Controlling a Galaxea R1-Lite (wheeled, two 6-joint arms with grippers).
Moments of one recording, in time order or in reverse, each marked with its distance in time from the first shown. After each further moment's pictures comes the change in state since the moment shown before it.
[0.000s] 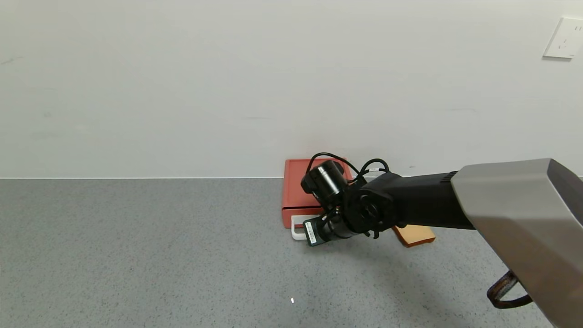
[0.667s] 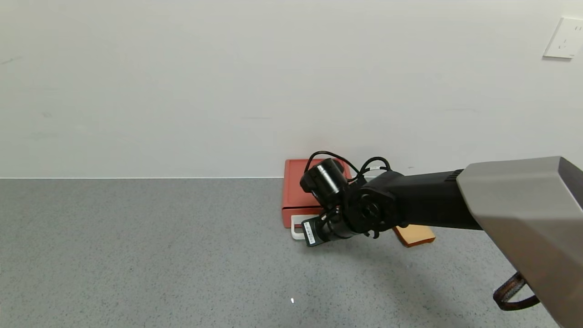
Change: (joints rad) left arm 0.000 0.000 0.000 0.000 0.000 0.000; right arm 0.011 -0.020 0.010 0.011 0.011 0.001
